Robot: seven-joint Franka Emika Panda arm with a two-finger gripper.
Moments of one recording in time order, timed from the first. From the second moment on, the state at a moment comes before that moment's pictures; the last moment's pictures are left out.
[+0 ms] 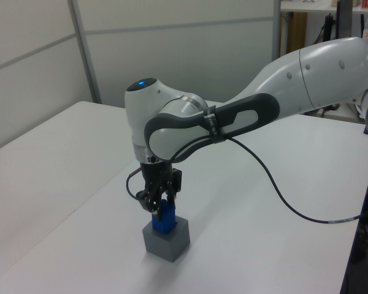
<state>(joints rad) 0.22 0.35 0.01 -1.58 0.02 1.89 0.41</state>
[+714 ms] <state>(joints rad) 0.22 0.35 -0.01 -1.57 0.02 1.84 0.47</state>
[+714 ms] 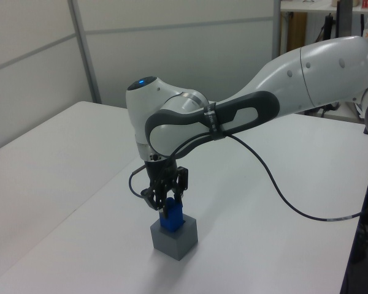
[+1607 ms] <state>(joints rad) 0.22 0.35 -0.01 -1.57 0.02 1.81 0.37</state>
